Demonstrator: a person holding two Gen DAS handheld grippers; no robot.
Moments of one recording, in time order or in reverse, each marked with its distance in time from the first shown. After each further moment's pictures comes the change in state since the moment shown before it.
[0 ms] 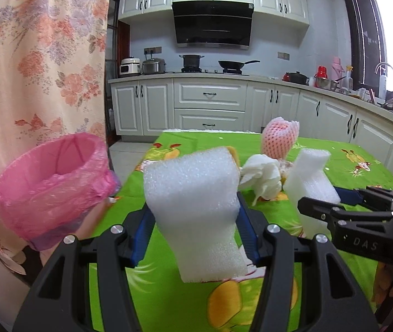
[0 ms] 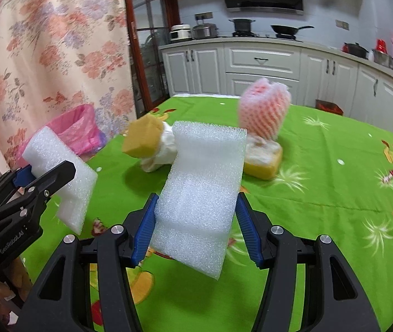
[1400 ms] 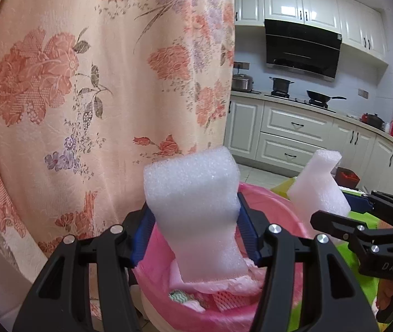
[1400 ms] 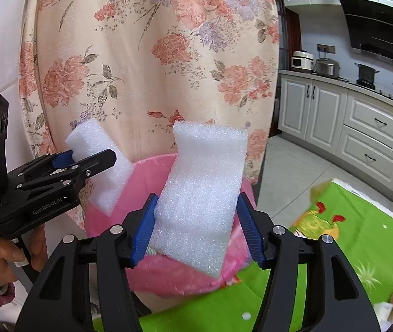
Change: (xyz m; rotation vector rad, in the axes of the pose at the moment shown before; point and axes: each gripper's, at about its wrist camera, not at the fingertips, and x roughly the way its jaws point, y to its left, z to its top) left arm 0.008 0.267 0.076 -0.207 -0.054 0.332; right arm 0.111 0.223 0.143 -0.332 -0.075 0.450
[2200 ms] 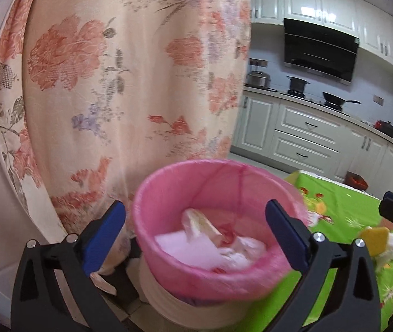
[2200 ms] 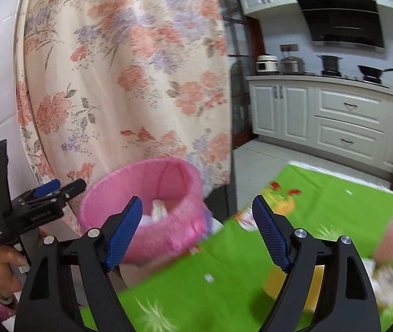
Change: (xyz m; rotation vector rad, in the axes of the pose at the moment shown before) left arm -0.040 -0.023 -0.033 -0.070 0.028 0.063; right arm -0.102 -0.057 -0.057 0.171 -0.098 -0.122
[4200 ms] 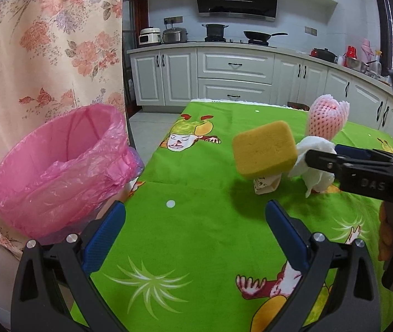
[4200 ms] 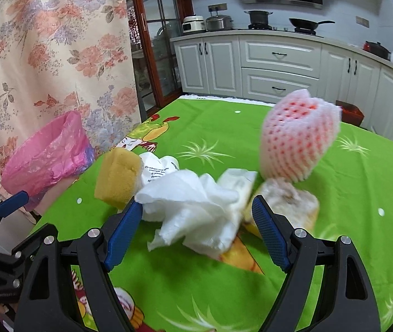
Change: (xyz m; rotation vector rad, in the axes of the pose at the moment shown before) left arm 0.004 -0.197 -0.096 0.289 0.194 -0.253; right arm -0.017 -0.132 -0.071 0.139 0.195 -0.258
